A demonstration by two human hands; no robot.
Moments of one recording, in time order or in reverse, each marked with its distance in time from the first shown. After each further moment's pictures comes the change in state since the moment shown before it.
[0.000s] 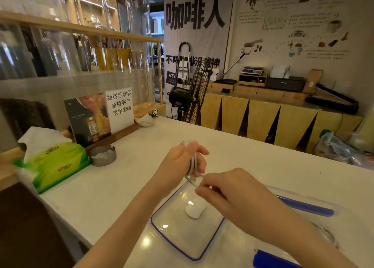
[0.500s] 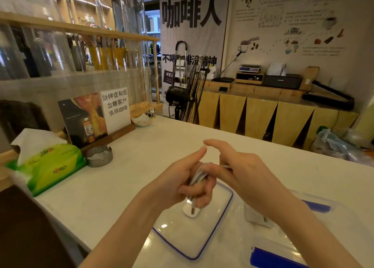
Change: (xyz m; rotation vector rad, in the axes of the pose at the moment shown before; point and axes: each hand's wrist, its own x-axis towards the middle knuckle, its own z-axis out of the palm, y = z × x) left_hand -0.011 0.015 0.011 -0.365 -0.545 -0.309; right_hand 0.011 0.032 -0.005 0.048 0.288 -0.065
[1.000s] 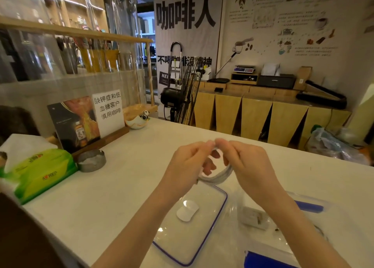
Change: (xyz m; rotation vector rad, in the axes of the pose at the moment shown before) left_hand 0.026 0.008 0.020 0.536 0.647 0.274; right_hand 0.004 0.030 0.004 0.173 0.329 0.159
